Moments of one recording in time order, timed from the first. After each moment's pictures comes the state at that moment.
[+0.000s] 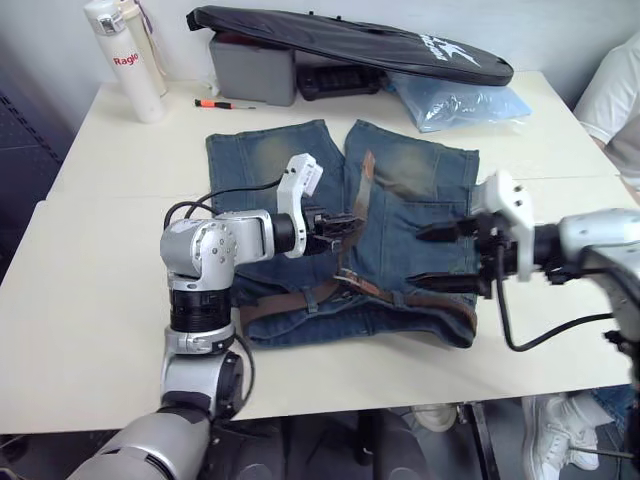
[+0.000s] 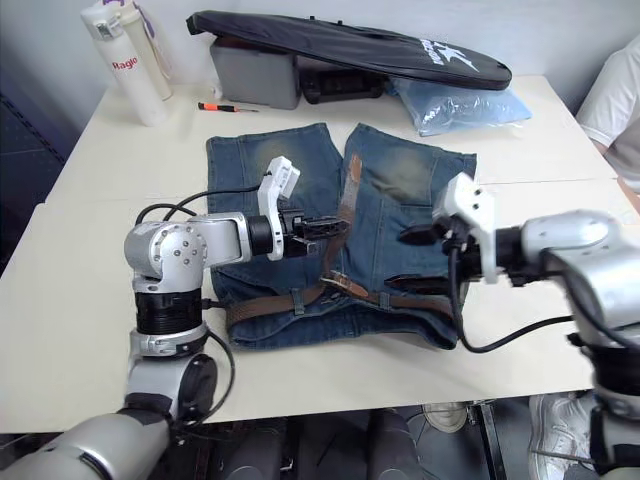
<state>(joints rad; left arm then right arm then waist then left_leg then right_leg) -0.87 0.03 0.29 -0.08 -0.51 1.46 -0.39 -0.55 -0.85 -0.03 -0.33 0.54 0.92 1.10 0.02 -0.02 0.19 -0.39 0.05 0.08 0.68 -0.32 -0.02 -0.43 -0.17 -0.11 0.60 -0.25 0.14</state>
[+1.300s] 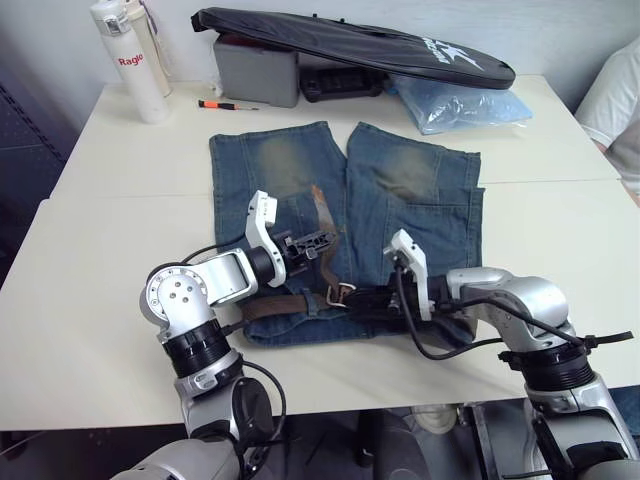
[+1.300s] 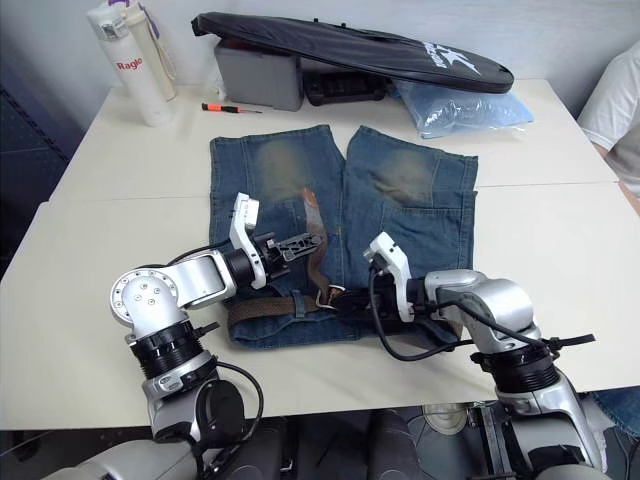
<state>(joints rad) -0.71 -0.13 0.61 -0.20 -0.76 1.62 -0.05 -0.55 -0.58 0.11 -0.14 0.62 1.07 0.92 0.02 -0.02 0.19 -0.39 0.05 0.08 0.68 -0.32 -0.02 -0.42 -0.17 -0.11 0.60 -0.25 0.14</state>
